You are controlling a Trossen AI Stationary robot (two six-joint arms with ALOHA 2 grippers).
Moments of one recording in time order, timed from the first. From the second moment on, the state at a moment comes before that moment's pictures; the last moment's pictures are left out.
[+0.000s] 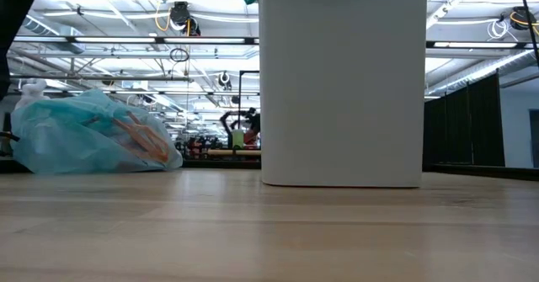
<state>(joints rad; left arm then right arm) 0.06 1.88 2.35 -1.03 -0.01 -0.22 -0.18 1.09 1.32 -0.80 -0.29 0.22</state>
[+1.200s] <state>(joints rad) 0.06 1.90 2.35 -0.93 -0.07 -0.27 -0.14 1.05 1.32 -0.70 -0.20 0.26</state>
